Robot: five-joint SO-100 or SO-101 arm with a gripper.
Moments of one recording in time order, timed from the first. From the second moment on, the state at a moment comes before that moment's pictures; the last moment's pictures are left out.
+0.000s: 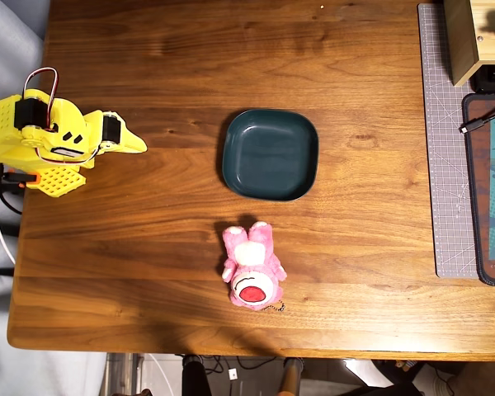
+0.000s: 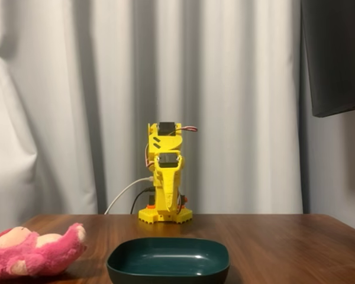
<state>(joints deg) 2.4 192.2 175.5 72.7 -3.6</state>
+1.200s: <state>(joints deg) -21.1 173.5 148.0 75.5 -11.3</state>
